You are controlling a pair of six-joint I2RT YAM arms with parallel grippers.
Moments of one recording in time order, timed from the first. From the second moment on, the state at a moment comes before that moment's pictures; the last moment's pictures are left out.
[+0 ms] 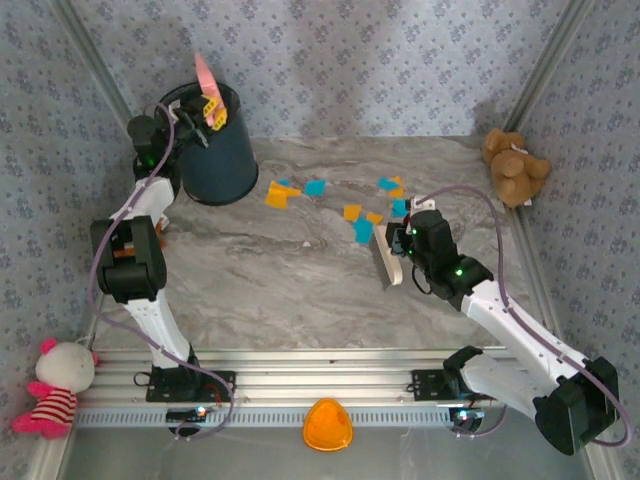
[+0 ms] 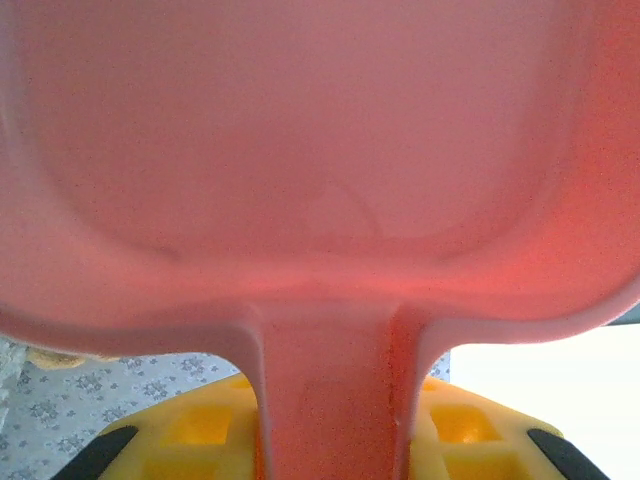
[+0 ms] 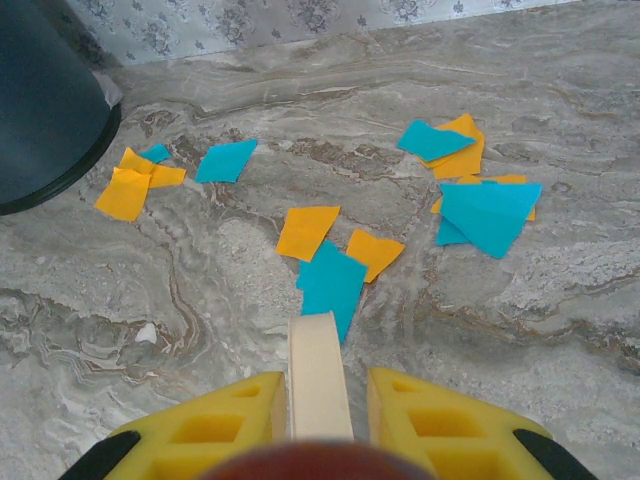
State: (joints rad) left arm 0.09 1.92 1.47 0.75 0.88 -2.08; right arm 0.52 0.99 0.77 -0.30 0.22 0.38
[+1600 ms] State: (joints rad) left arm -0.13 1.67 1.81 -1.05 0.46 -0.17; right arm 0.52 0.98 0.75 -0.31 0.20 0.39
